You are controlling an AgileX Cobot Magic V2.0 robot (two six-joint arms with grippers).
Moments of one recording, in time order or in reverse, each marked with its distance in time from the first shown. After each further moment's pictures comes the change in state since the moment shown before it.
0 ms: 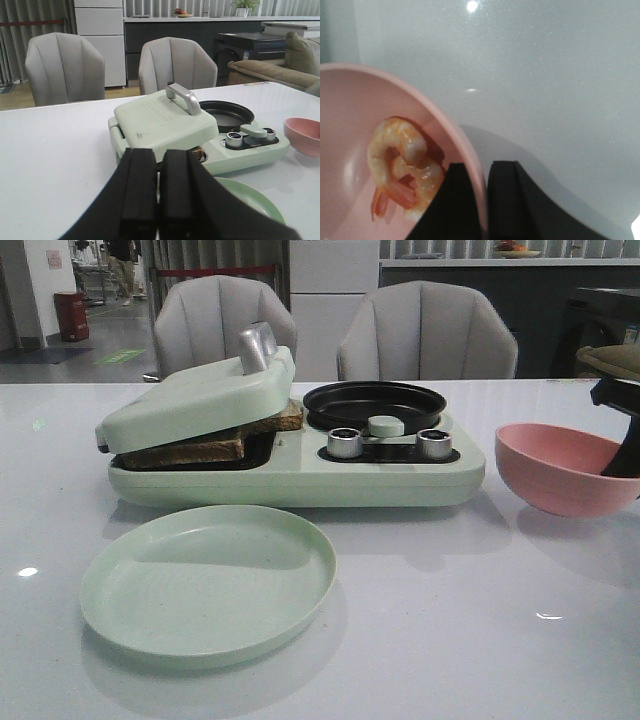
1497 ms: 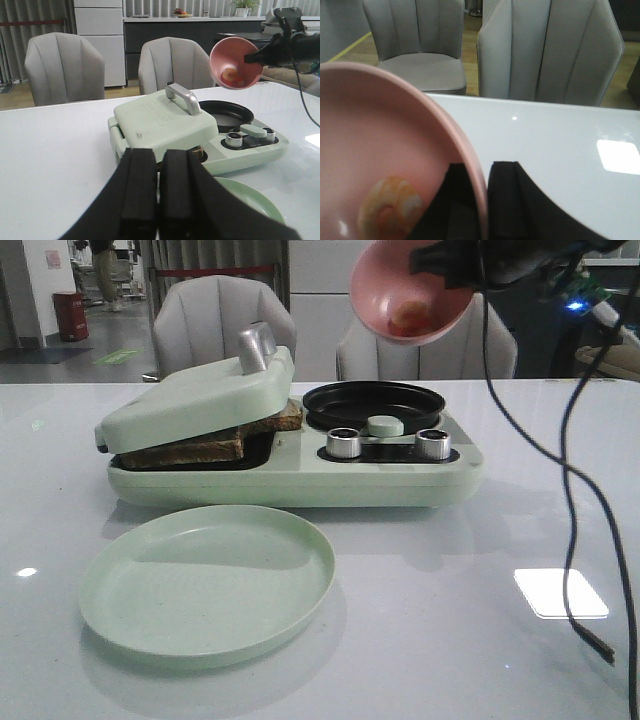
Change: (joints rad) left arm 0.000 0.000 0.000 0.000 0.002 0.000; right arm 0.457 0.079 -0.309 -0.113 -0.855 -0.098
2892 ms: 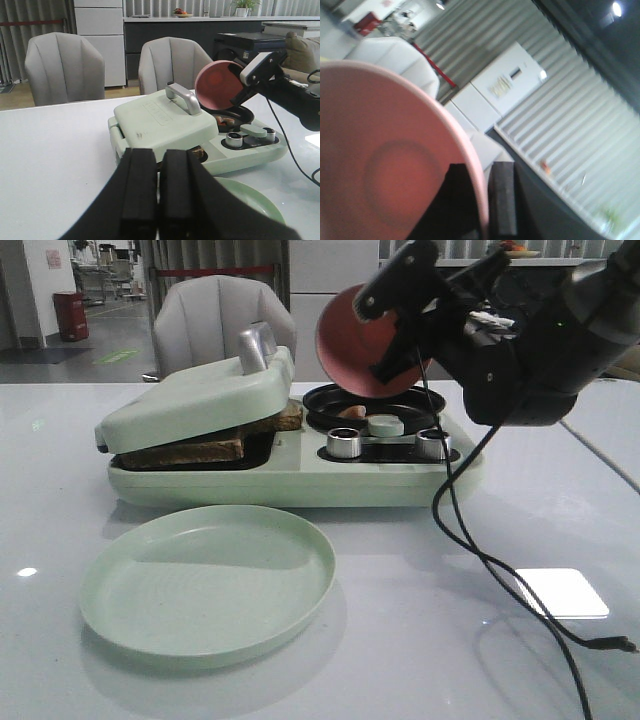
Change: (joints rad) left arm 0.000 0.000 0.000 0.000 0.000 0.000; right arm 0.097 0.218 0.156 -0.397 -0.864 -0.261
